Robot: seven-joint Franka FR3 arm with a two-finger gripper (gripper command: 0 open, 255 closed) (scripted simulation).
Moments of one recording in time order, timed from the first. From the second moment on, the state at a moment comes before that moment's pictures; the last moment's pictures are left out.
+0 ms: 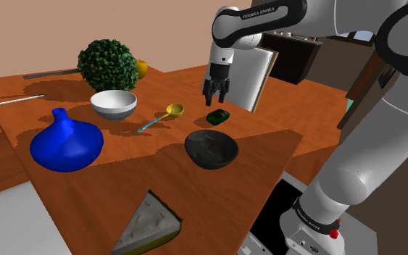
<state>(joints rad) -0.02 -0.07 0.04 -2.03 0.12 1.80 -0.14</state>
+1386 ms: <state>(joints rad) 0.00 0.65 0.04 -1.23 0.10 1.75 -0.15</state>
